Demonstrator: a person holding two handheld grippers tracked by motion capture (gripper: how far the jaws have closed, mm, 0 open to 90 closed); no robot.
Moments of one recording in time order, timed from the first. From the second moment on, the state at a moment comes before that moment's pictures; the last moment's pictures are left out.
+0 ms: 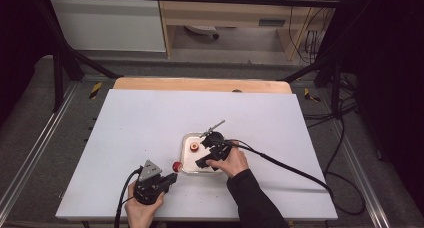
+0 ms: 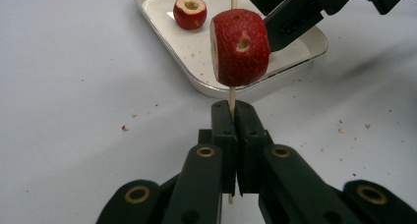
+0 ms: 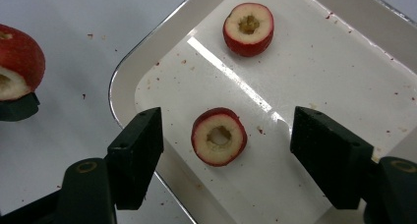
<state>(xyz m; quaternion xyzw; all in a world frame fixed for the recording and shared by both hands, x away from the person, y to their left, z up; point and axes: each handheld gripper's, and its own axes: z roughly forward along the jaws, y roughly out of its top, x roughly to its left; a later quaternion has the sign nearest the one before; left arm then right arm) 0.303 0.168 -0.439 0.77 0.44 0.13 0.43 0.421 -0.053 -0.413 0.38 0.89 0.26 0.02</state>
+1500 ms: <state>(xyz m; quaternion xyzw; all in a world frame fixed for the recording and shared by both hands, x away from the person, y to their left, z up) 0.300 0.162 -0.438 0.77 0.44 0.13 0.44 0.420 -0.061 -0.397 0.43 0.85 0.32 -0.01</state>
